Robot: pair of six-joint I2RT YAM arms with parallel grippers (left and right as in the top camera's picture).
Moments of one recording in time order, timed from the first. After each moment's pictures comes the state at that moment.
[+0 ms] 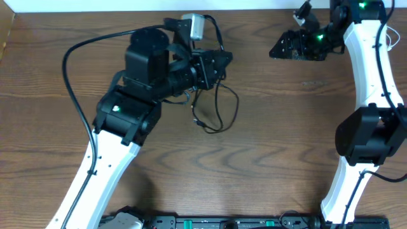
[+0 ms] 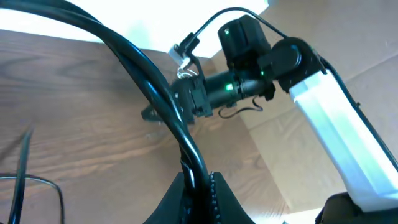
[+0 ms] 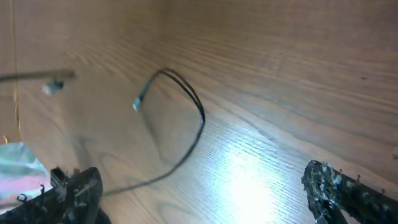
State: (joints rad) left arm -0.42 1.32 1.42 -0.45 0.54 -0.61; right arm -0.01 2.16 2.16 -1.37 -0.64 -0.14
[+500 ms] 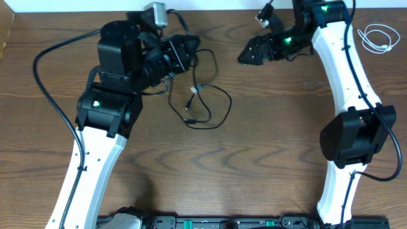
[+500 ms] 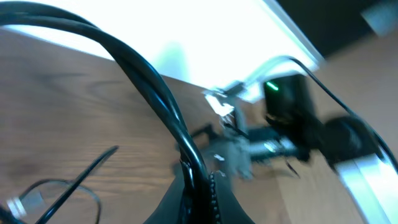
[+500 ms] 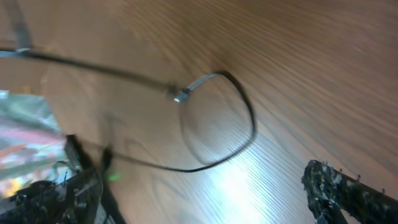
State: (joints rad) left arm -0.25 1.32 1.42 -0.47 0.43 -0.69; right arm 0.17 2.16 2.16 -1.29 -0.76 -0.18
